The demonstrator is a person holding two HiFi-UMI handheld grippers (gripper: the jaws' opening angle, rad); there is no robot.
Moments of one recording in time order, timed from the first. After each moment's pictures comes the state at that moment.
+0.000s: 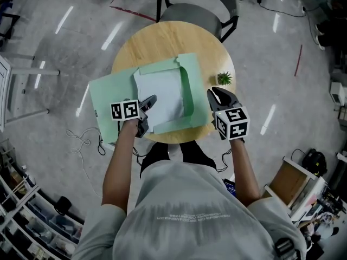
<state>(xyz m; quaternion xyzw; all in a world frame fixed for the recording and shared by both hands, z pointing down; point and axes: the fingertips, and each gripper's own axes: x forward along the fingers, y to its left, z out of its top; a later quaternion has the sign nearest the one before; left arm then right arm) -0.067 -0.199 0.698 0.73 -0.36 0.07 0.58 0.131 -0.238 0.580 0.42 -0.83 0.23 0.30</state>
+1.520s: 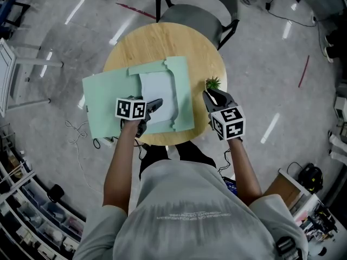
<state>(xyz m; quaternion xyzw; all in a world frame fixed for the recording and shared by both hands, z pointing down) 0.006 -0.204 0.697 0.74 -0.38 0.21 0.52 0.180 -0.262 0.593 0.35 -0.86 0.23 0.30</state>
